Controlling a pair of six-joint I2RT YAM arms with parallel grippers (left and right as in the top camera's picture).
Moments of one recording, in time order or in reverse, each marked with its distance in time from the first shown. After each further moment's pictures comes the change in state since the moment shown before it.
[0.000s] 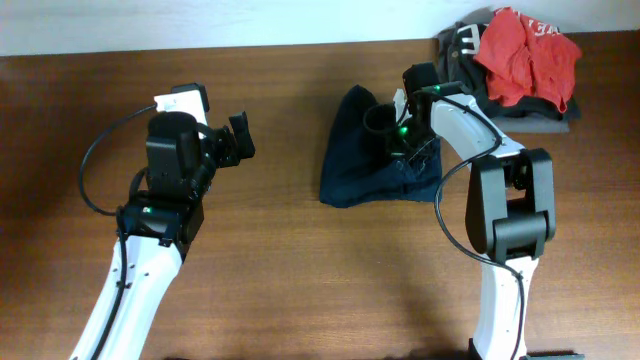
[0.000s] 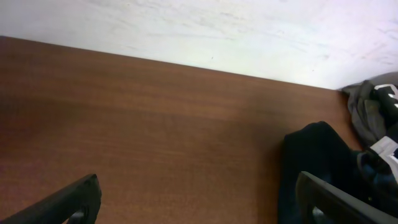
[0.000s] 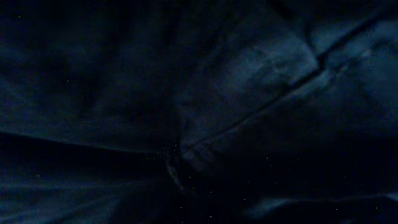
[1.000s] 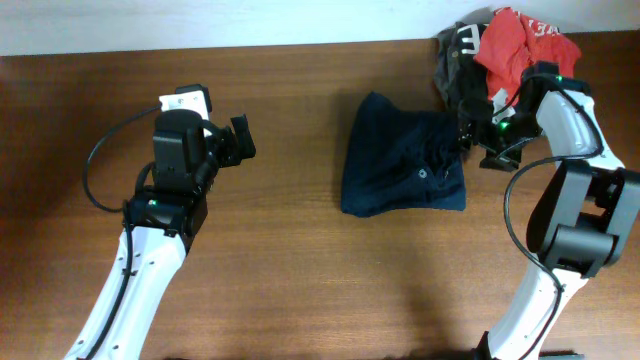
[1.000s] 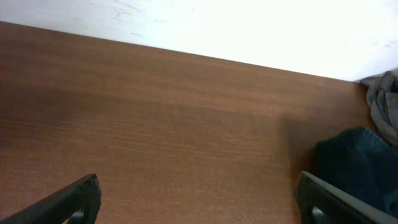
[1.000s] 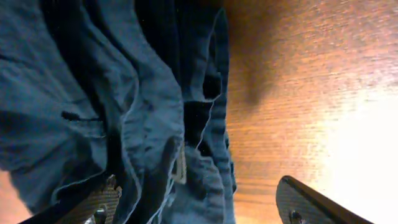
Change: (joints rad) left arm 0.000 0.047 0.000 0.000 -0.023 0.000; right arm -0.384 -0.090 -0.004 -0.223 -0.132 -0.120
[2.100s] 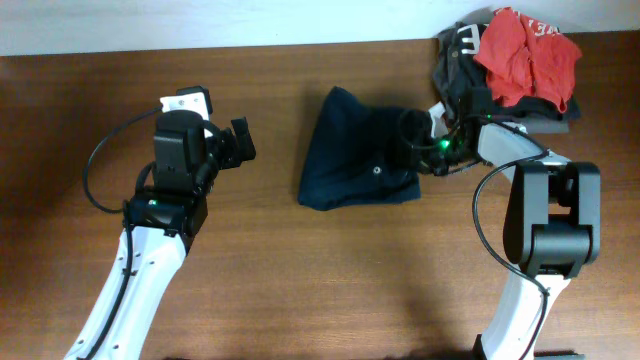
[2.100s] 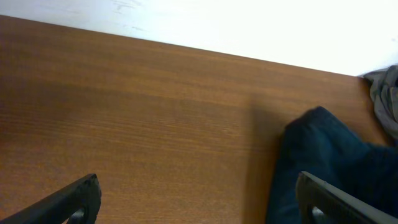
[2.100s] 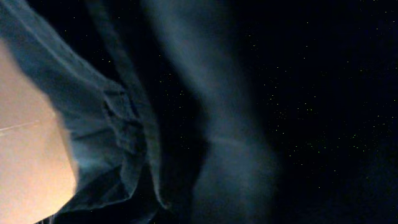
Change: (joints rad) left arm 0.000 0.000 0.000 -0.020 0.000 0.000; right arm 0.193 -0.048 -0.324 0.509 -0.409 0.190
